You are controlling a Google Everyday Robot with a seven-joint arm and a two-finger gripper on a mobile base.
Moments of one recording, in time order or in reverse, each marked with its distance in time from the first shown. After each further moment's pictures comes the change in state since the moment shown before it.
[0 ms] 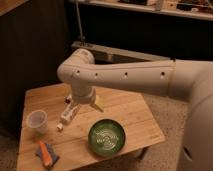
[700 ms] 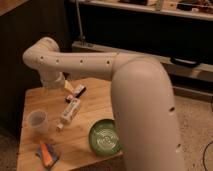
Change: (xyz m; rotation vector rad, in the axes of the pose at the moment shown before) arm 0.076 -0.135 0.008 0.028 0.045 -0.215
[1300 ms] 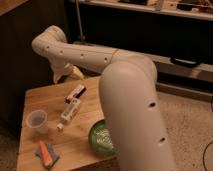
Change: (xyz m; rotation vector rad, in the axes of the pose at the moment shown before) arm 0.065 0.063 -0.010 -0.099 0.095 0.041
